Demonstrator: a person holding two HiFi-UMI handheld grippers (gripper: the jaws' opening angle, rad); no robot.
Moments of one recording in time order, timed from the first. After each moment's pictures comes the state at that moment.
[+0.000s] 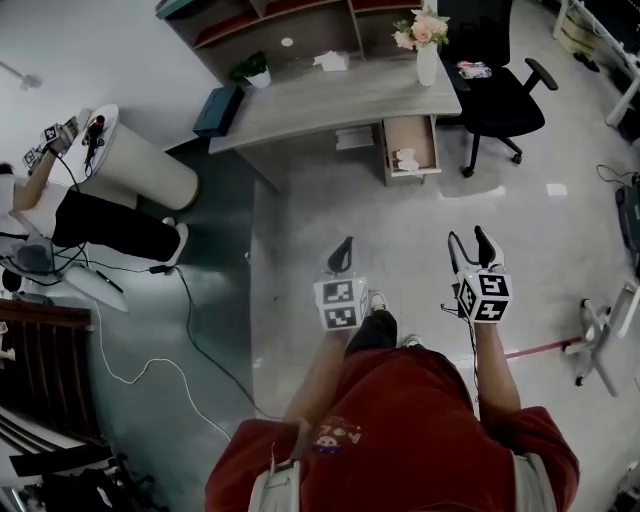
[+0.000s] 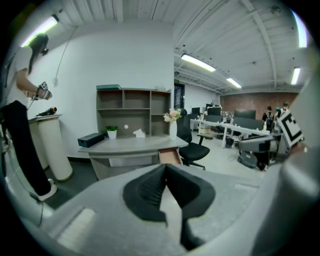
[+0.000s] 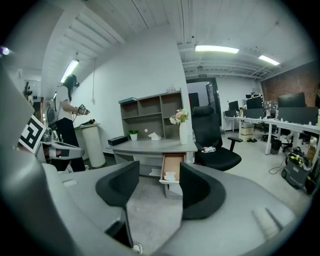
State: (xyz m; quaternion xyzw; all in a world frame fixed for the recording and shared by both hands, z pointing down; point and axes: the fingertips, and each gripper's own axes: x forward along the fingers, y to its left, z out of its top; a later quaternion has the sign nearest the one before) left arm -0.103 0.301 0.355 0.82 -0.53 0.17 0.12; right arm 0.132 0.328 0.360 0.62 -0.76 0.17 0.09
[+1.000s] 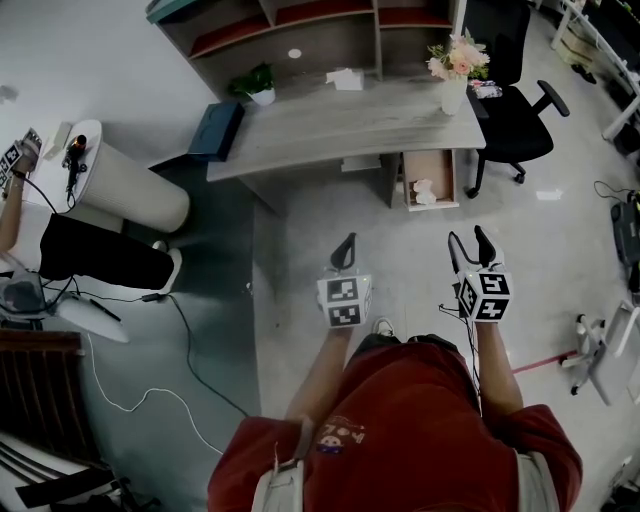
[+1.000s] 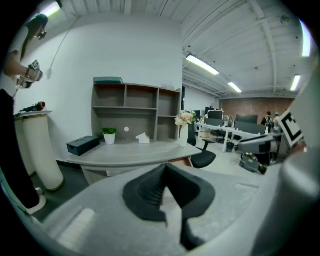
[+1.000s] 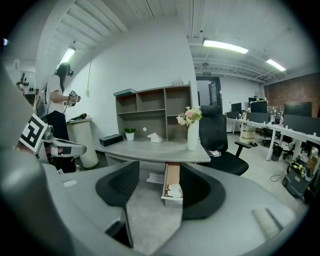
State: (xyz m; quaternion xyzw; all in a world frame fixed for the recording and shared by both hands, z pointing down) left arm -0.166 0.125 0.356 0.83 -0.51 0.16 0.13; right arm 0.059 0.162 0.354 0.63 -0.75 0.16 0.12
